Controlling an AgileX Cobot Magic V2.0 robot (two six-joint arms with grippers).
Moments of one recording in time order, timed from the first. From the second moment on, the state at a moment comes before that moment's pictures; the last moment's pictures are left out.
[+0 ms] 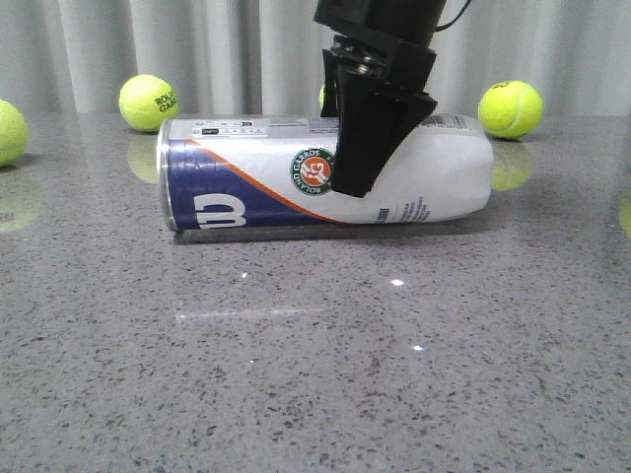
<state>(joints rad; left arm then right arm) -0.06 0.00 0.00 -0.02 0.15 0.03 0.53 1.89 -1.70 0.25 1.20 -1.11</state>
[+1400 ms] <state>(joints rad) -0.06 0.00 0.00 -0.02 0.15 0.03 0.53 1.66 -1.70 0.21 1.24 -0.95</state>
